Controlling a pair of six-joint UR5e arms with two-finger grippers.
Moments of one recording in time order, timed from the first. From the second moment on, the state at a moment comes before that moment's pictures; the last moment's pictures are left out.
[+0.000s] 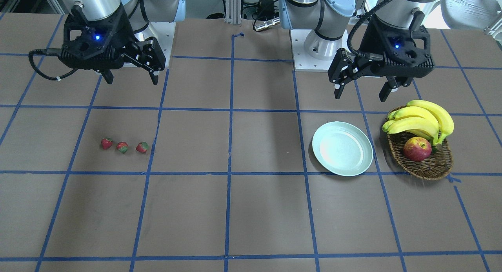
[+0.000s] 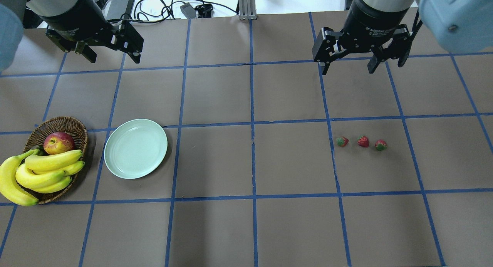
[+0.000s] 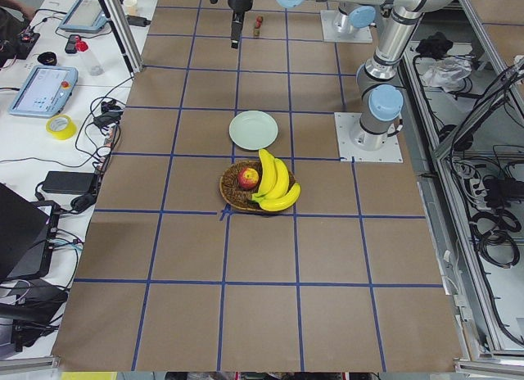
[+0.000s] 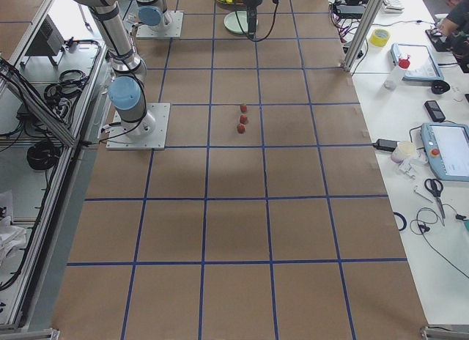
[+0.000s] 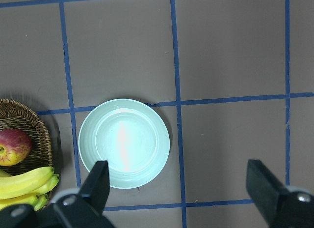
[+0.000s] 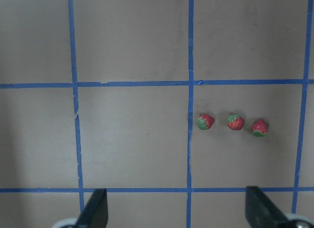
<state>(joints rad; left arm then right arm) -1.54 -1.56 -1.53 -1.47 1.58 0.09 1.65 -1.56 1.50 -1.52 -1.55 0.08</state>
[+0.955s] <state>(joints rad) -1.53 -1.56 -1.53 -1.46 1.59 0.09 1.61 -1.48 1.80 -1.85 -1.56 0.04</state>
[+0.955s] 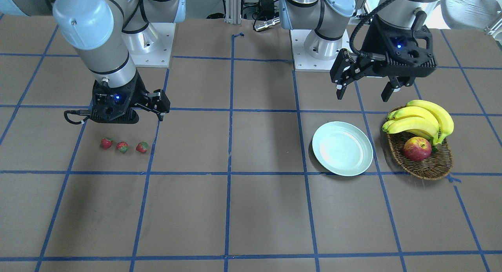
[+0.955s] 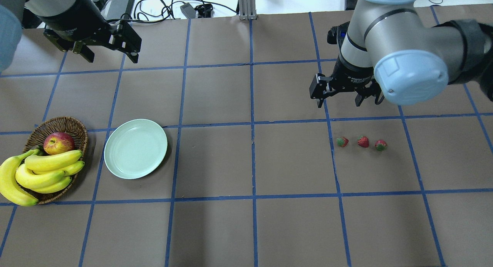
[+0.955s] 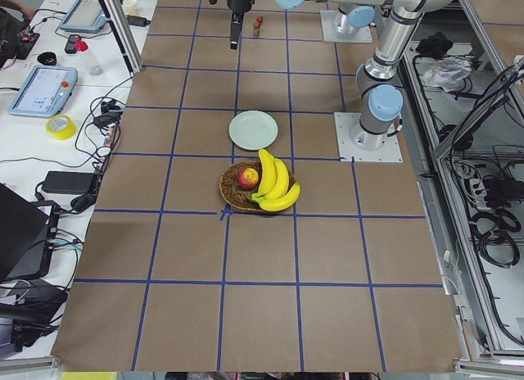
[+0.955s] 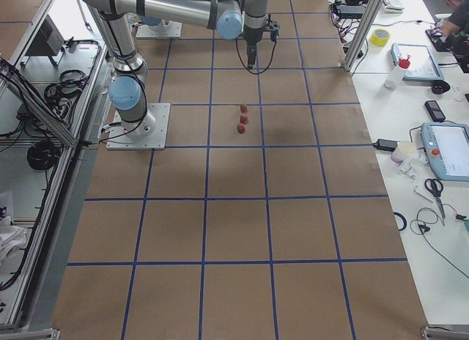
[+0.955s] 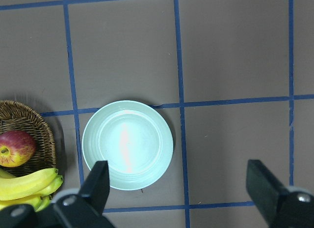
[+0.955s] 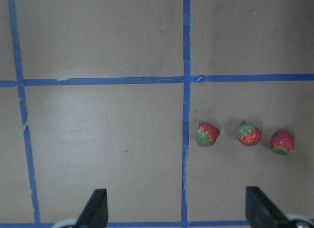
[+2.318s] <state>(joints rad) -1.53 -1.56 -1.54 -1.46 1.58 0.09 1.22 -1.41 2.23 -2.43 -1.56 -0.52</state>
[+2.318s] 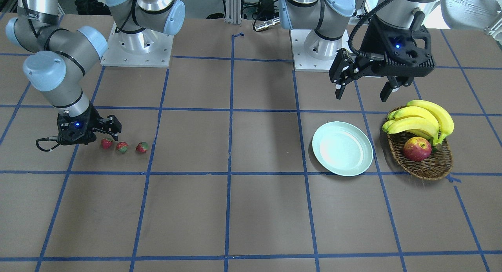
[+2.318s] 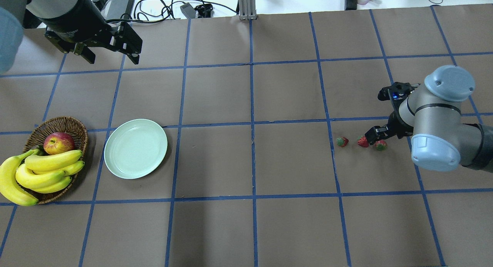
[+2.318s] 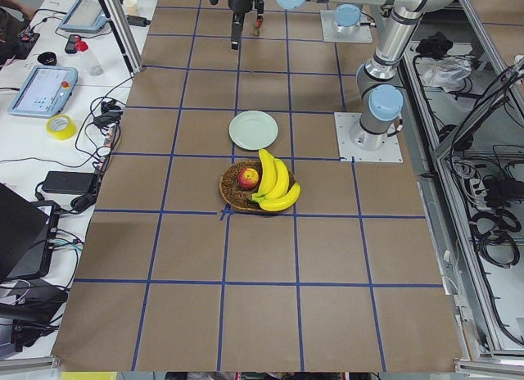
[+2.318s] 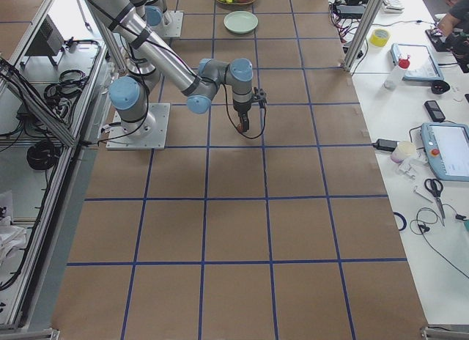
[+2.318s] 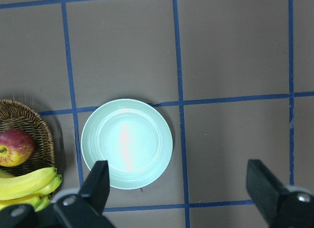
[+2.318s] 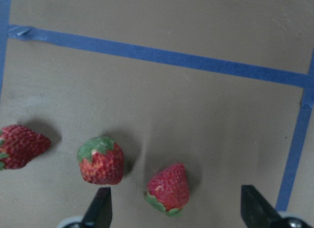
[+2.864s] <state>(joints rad) -1.53 -1.56 -1.54 -1.44 1.58 0.08 1.20 -1.37 2.24 -2.43 -1.56 -0.52</state>
